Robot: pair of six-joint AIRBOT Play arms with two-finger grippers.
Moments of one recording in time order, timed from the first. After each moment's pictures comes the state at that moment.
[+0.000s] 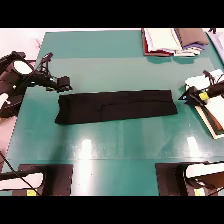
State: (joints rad) left arm -0.03 -1.39 1.24 1.00 -1.02 -1.42; right arm -0.50 -1.59 1.25 -1.00 1.39 1.26
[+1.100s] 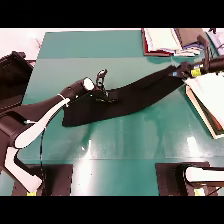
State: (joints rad) left arm -0.52 -1.79 1.40 0.89 -0.73 -1.54; right arm -0.22 -1.43 1.48 -0.75 1.41 1.19
